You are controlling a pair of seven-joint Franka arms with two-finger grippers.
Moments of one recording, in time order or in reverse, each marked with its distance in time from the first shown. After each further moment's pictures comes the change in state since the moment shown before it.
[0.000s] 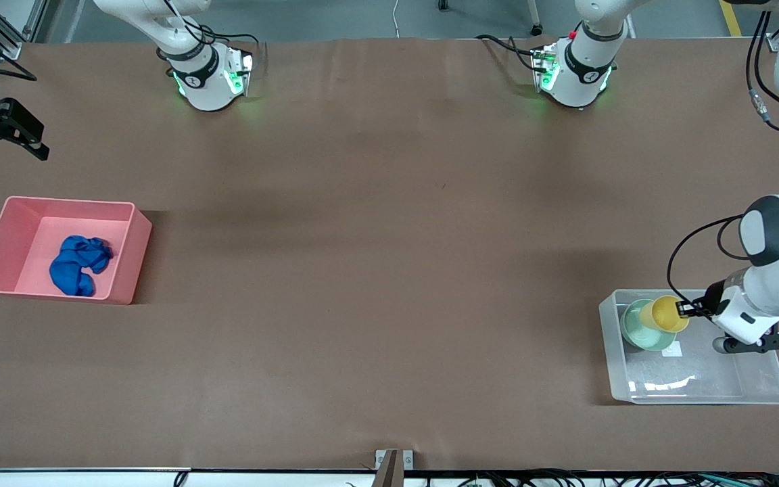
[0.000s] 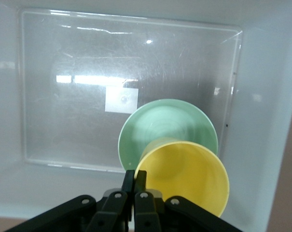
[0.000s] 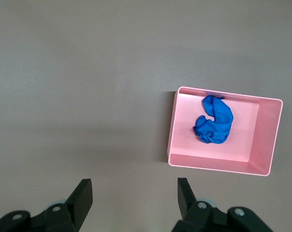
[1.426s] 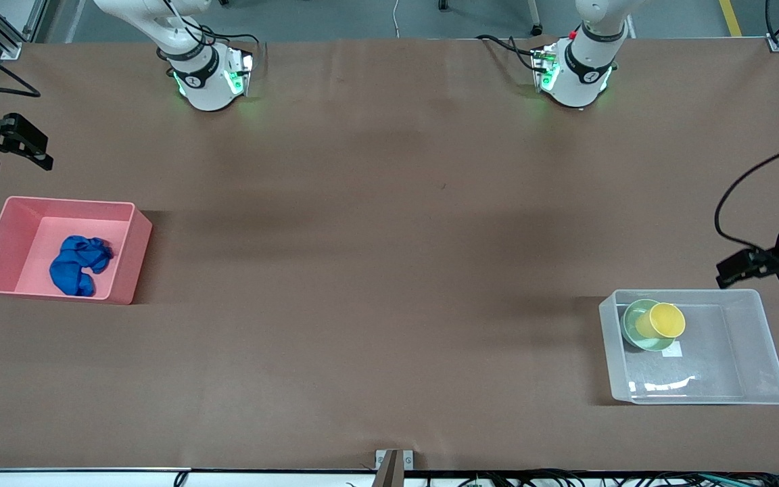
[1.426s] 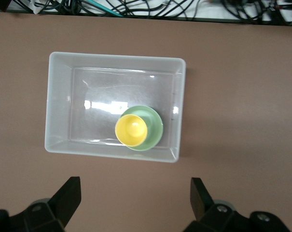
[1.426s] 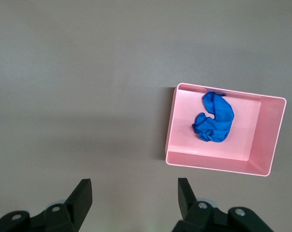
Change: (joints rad) left arm 0.016 -0.369 -0.141 0.137 -0.131 -0.345 -0.004; right arm -0.010 0.036 -0.008 0.000 0.000 -0.001 -0.031
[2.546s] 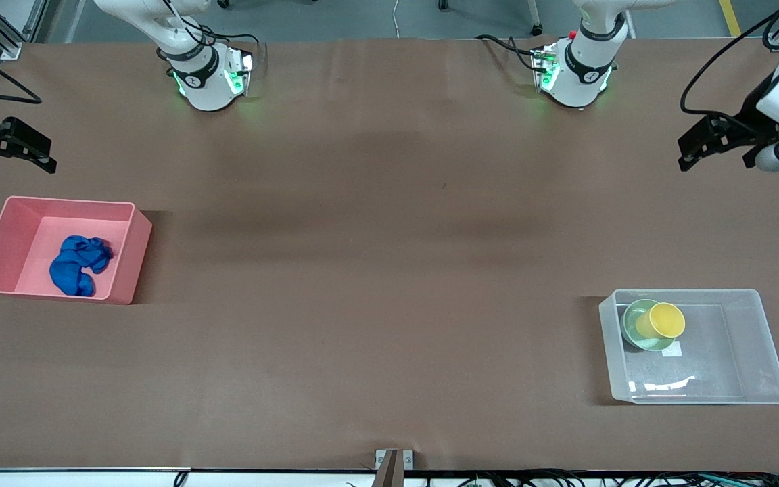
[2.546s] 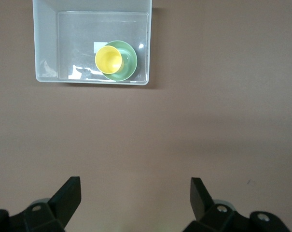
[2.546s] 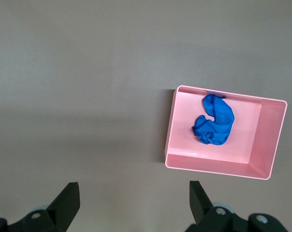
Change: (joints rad) left arm -0.466 -0.394 0.447 -0.214 -0.173 -0.236 0.011; right arm -0.001 0.016 0.001 0.000 0.000 0.017 -0.003
